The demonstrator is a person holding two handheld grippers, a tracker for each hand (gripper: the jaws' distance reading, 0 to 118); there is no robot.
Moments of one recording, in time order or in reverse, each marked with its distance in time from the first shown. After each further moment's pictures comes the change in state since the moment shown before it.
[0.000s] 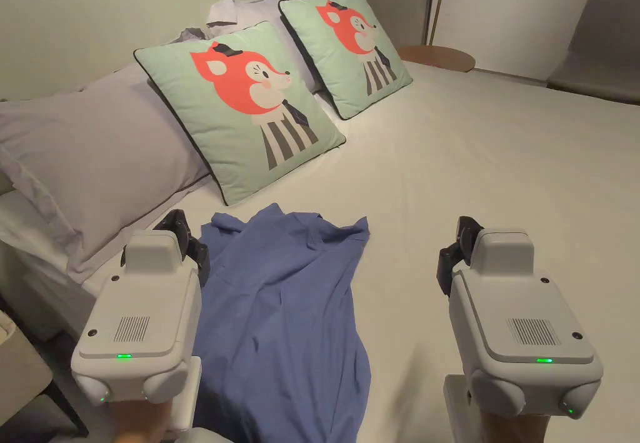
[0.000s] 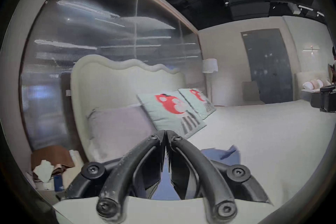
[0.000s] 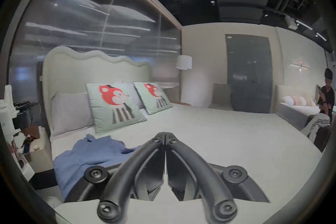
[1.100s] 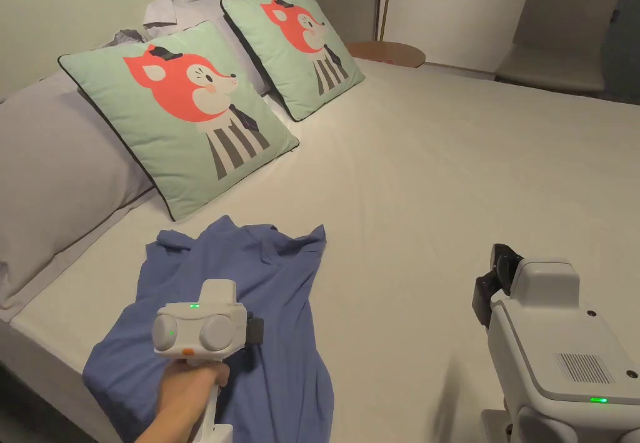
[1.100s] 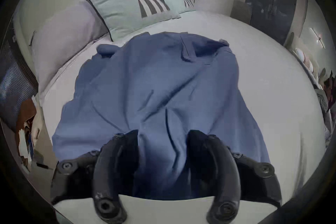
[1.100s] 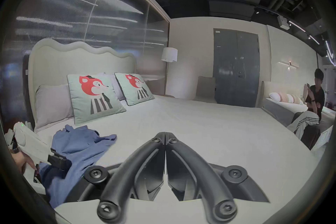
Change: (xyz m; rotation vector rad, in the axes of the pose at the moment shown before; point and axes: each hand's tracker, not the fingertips) left arm 0.108 -0.100 -0.125 -0.860 -0.235 -0.005; right arm 0.080 -0.024 0.005 -0.063 -0.157 0.007
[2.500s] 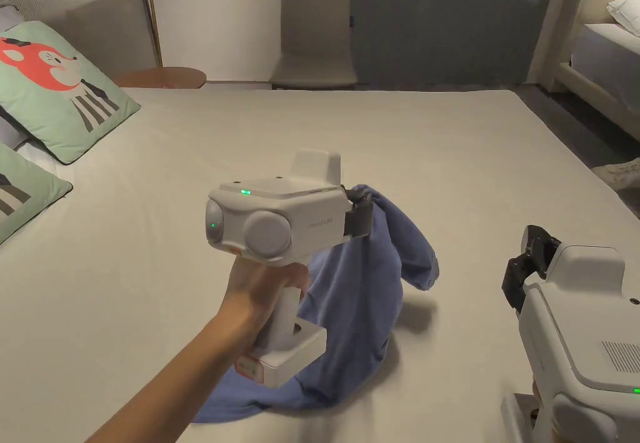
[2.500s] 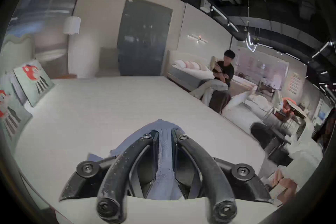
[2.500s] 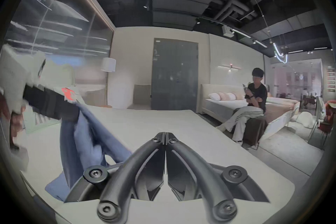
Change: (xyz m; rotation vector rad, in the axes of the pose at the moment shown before) left arm 0.367 0.051 0.204 0.281 -0.928 -0.457; right arm 0.216 0.008 0.177 0.073 -0.518 -0.062
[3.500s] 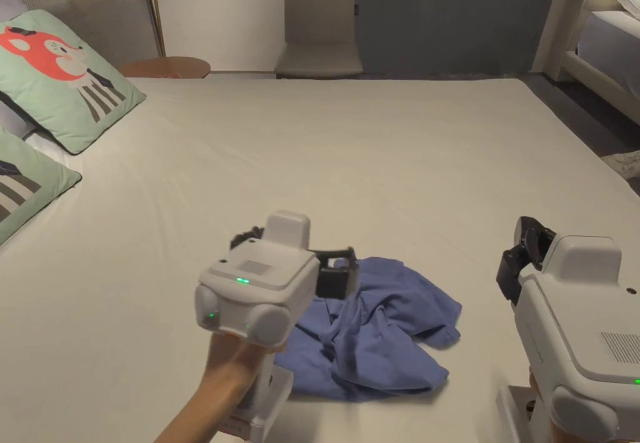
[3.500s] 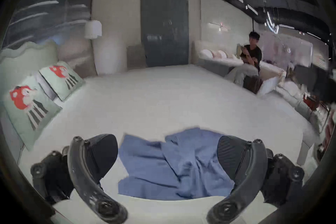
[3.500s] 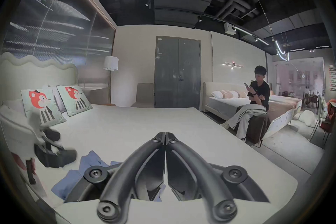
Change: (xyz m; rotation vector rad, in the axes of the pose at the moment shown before) left arm -0.040 -0.070 0.038 0.130 0.350 -0.110; right arm -0.033 0.007 0.010 -0.009 0.044 -0.009
